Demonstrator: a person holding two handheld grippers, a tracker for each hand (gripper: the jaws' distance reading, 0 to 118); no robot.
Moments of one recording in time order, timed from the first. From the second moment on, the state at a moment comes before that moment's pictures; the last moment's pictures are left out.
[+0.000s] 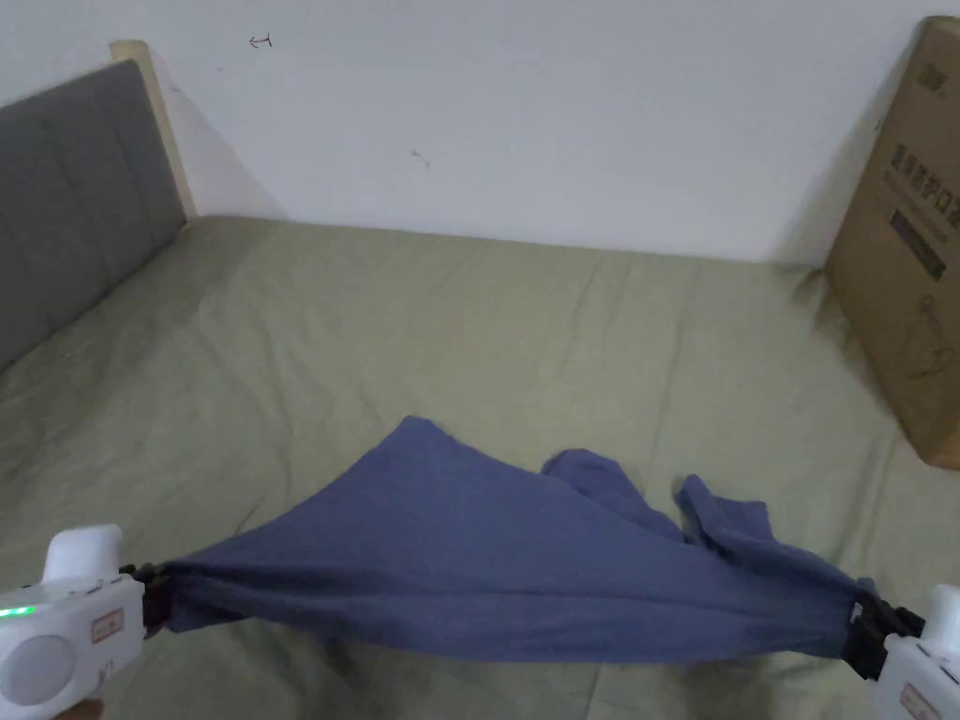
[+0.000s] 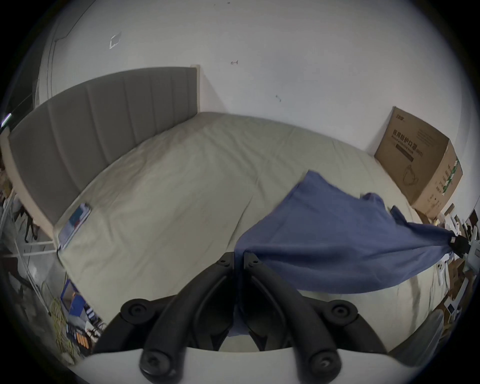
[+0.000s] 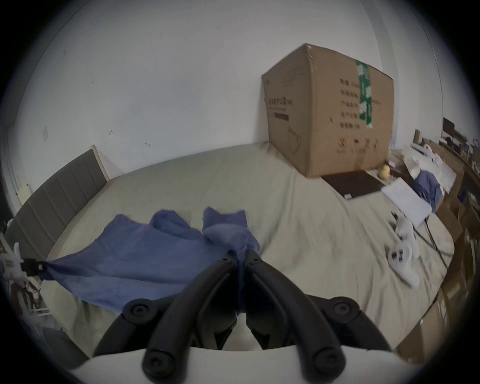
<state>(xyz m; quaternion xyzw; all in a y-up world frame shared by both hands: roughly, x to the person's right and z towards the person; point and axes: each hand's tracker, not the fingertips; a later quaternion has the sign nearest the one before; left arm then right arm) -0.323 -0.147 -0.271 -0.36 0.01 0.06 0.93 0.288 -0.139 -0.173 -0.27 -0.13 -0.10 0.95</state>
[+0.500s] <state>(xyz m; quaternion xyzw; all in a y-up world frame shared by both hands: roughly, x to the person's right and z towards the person) -0.336 -0.233 -0.220 -0.49 0.04 0.03 0.87 0.280 -0.234 -0.113 -0.47 -0.17 -0.14 0.86</state>
